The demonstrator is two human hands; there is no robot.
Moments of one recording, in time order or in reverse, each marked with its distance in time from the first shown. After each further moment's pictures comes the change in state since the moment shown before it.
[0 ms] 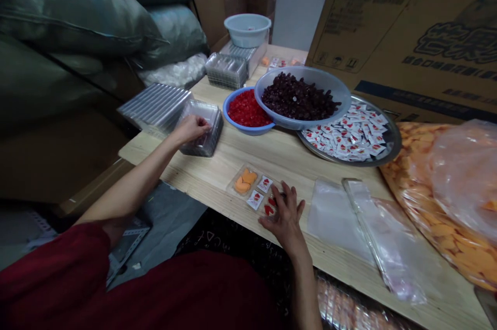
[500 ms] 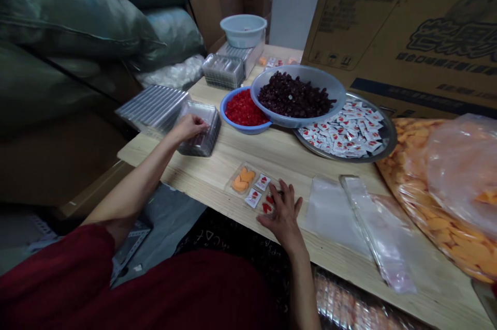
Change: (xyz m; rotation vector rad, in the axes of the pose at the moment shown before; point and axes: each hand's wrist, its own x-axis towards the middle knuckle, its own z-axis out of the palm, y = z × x) left_hand 0.009 -0.004 0.002 -0.018 0.017 -0.023; right_hand 0.001 0.001 0.003 -0.016 0.032 -0.017
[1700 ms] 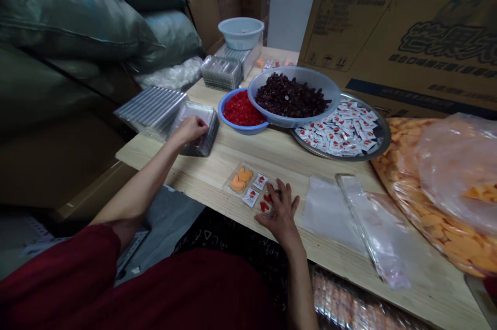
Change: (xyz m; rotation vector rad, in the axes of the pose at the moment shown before) left_hand -0.003 0.014 0.010 0.087 0.030 -0.025; right_hand -0.002 -0.003 -0.003 0.052 0.003 -0.009
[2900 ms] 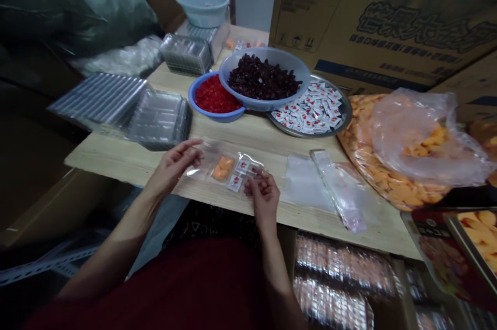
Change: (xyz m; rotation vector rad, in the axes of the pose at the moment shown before) left_hand -0.154 0.031 0.040 -1.271 -0.284 0.131; right_hand 0.002 -0.071 -0.012 1.209 0.490 0.346
